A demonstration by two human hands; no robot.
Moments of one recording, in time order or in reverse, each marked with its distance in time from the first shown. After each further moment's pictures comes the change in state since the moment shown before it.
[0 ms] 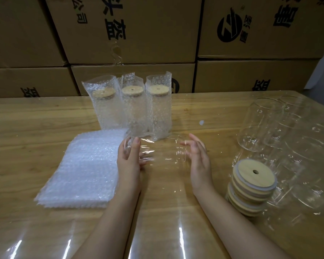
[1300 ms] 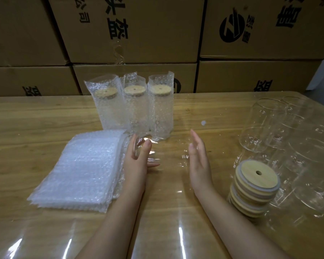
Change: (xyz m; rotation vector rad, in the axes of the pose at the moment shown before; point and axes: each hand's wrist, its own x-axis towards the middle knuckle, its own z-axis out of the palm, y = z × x) left_hand -0.004 -0.004 0.003 0.078 -0.099 0.047; right_hand 0.002 0.010 -0.001 -0.095 -0.099 -0.044
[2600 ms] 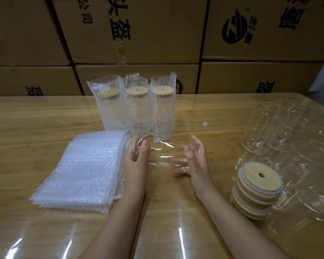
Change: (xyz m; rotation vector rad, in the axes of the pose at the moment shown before) left_hand -0.008 0.005 -0.001 0.008 0.060 0.109; right_hand -0.002 -0.008 0.002 0.158 -0.086 0.145
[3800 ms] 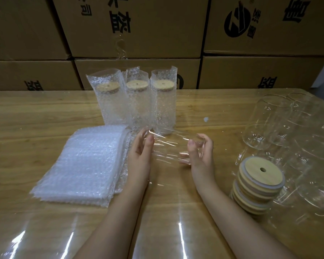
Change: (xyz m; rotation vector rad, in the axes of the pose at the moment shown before) left_hand -0.002 0.003 0.004 0.028 -0.112 0.012; right_hand -0.001 0.000 0.001 -0.078 0.208 -0.062
